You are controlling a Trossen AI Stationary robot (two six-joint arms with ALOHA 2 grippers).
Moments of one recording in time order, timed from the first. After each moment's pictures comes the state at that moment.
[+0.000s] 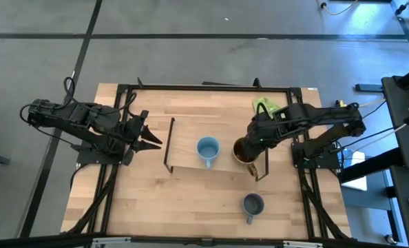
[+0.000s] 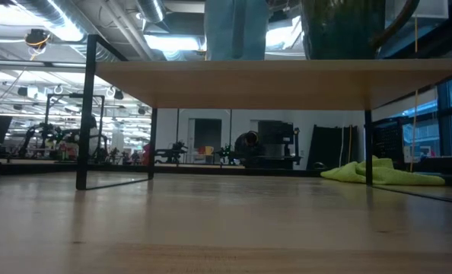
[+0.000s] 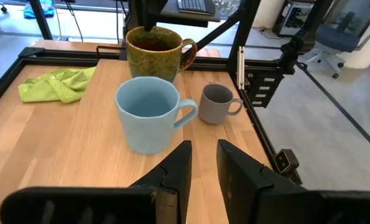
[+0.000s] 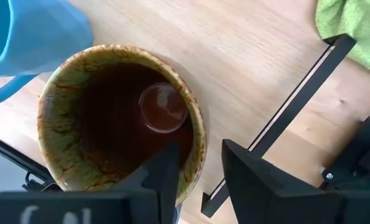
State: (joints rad) left arm -0.24 0.86 1.12 -0.66 -0.06 -0.18; right arm 0.19 1.51 1.74 -1.57 0.09 1.28
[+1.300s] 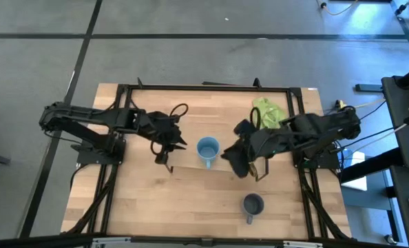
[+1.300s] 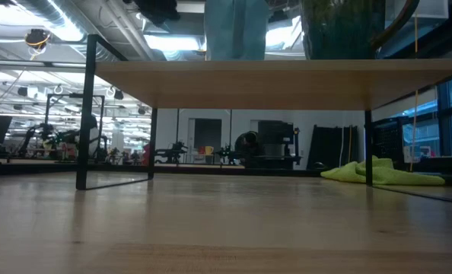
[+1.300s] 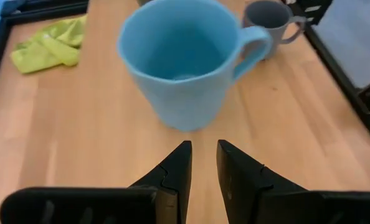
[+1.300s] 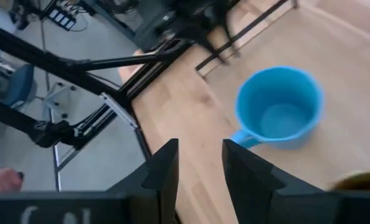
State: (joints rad) left arm -0.06 1.21 1.12 -0.60 0.05 0.12; right arm 0.37 1.61 1.96 -1.03 0.26 0.98
